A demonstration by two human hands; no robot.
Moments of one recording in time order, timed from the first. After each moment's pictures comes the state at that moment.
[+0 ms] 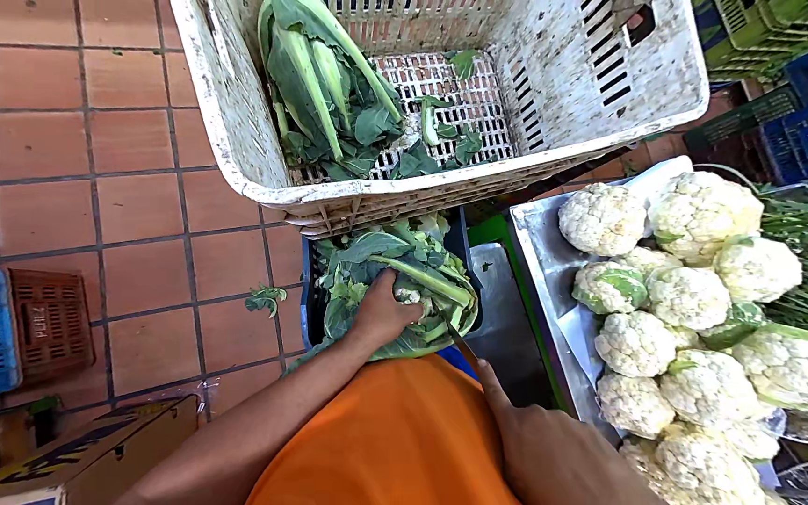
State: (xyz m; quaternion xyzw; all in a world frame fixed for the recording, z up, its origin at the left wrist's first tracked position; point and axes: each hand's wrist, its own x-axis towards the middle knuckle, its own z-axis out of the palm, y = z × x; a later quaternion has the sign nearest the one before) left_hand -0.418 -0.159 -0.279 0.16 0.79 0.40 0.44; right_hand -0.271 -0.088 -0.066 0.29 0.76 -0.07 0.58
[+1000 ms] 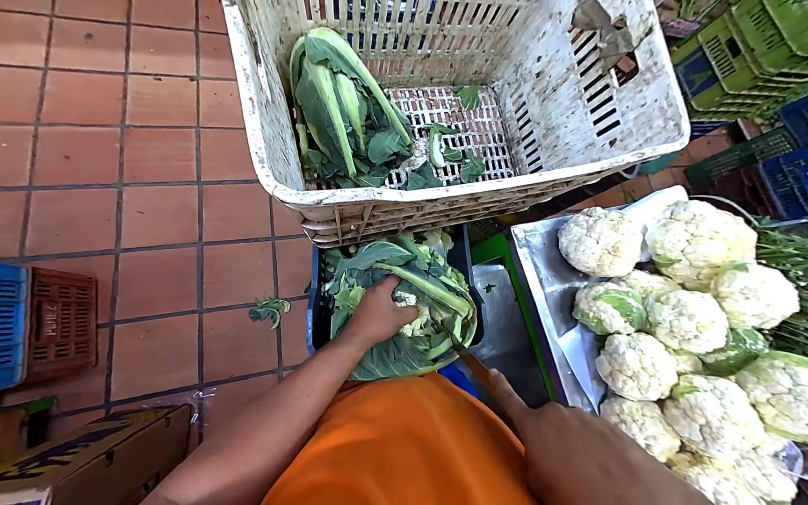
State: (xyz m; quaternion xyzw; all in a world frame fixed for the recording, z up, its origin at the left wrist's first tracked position) left_hand -0.430 -0.161 -0.290 0.21 0.79 0.40 0.41; right_hand -0.263 -0.066 -0.059 0.25 0.76 -0.06 0.60
